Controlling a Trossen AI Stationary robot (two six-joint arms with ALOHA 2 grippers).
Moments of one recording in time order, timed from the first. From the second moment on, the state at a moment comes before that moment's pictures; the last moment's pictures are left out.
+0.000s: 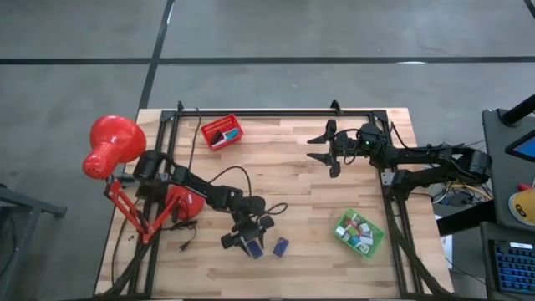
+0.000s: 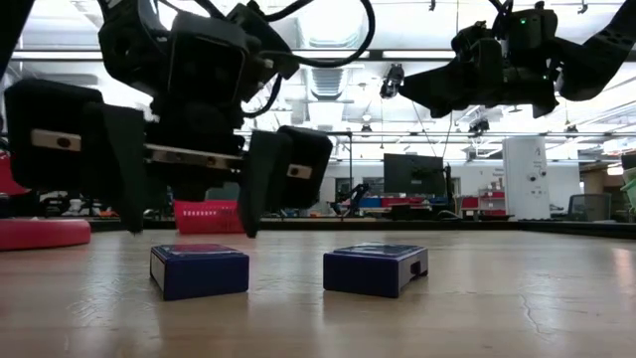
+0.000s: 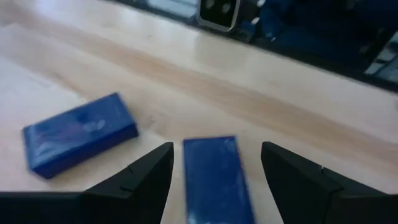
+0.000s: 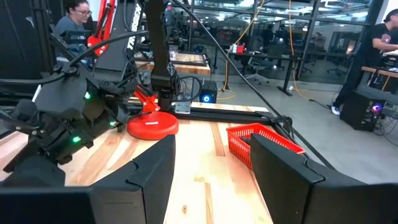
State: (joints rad) left arm -0.21 1.98 0.90 0.28 0.77 0.56; right arm -0.50 1.18 0.34 0.86 -0.51 -0.06
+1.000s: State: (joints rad) left arm -0.23 1.99 0.87 0.28 0.64 0.55; right arm -0.50 1.18 0.34 0.86 -0.51 -0.06
